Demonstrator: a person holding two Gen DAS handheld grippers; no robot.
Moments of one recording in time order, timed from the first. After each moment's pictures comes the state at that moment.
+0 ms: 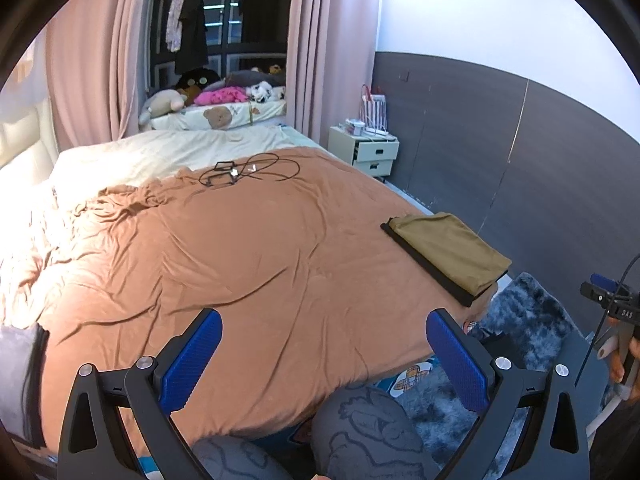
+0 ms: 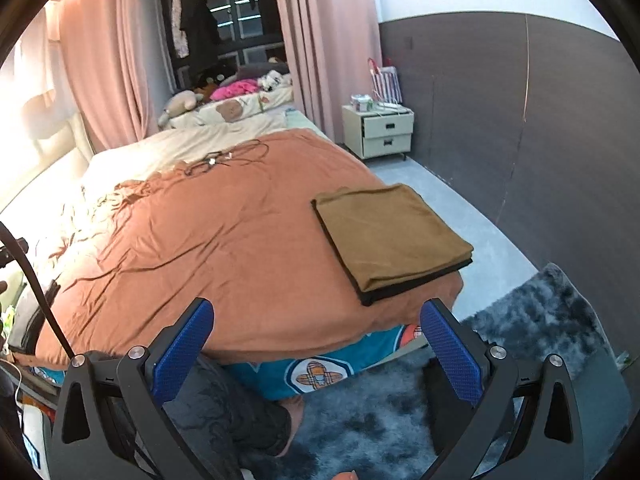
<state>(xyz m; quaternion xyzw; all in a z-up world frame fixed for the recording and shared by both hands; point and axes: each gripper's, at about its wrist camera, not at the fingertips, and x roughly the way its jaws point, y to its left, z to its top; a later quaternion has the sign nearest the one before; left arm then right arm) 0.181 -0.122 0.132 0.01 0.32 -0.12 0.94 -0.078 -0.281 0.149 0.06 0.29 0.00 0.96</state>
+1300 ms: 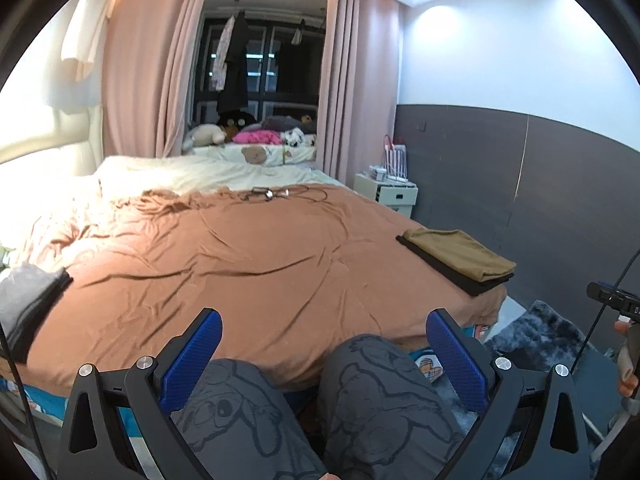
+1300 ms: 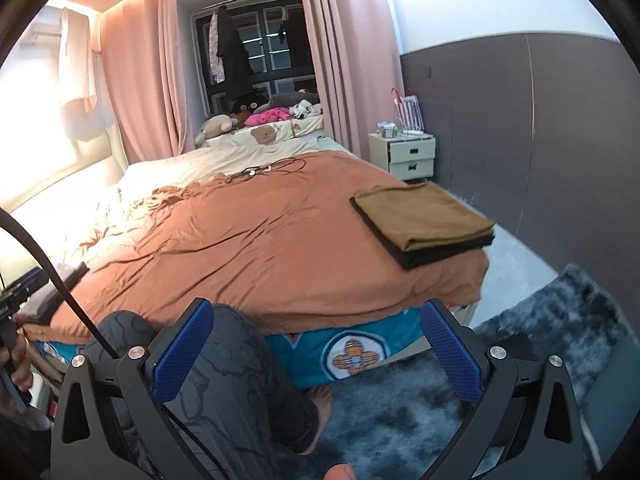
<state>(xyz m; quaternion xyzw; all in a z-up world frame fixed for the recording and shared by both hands) 0.016 -0.101 0.036 -0.02 0.20 -0.07 0.98 -0.194 -0.236 0.043 0.08 0.22 0.04 0.97</state>
